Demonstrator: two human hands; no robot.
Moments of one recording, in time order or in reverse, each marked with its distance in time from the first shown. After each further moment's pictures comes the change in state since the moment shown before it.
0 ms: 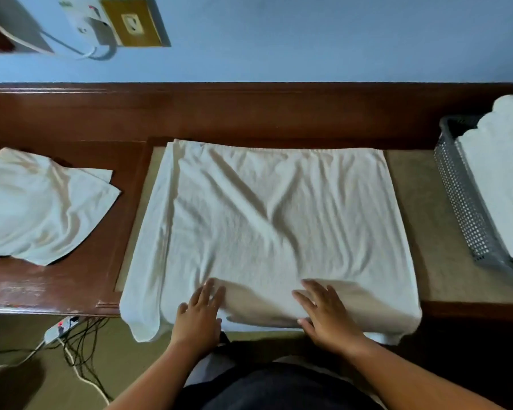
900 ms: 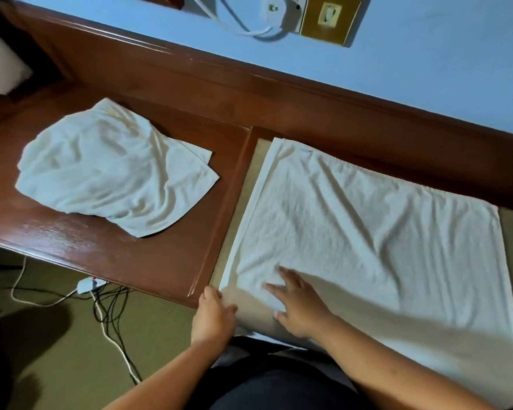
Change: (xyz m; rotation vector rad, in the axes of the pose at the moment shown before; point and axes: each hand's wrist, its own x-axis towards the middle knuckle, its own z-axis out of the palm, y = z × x) left_hand -0.003 -0.190 0.002 -0.965 0.223 -0.527; right_hand 0.178 -0.264 -0.058 -0.063 -0.261 -0.193
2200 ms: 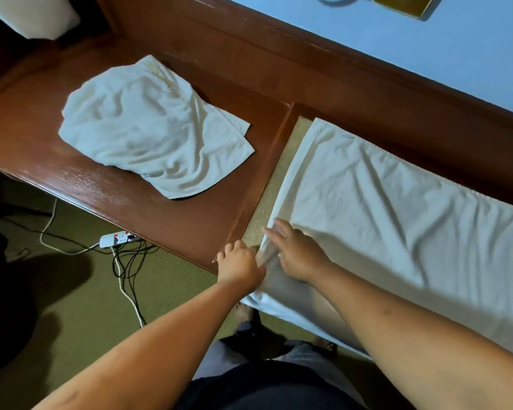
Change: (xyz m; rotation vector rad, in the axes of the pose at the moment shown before) left_hand 0.034 0.026 -0.017 0.490 -0.105 0.190; right_hand 0.059 -0.045 -0.043 -0.125 0.120 -0.145
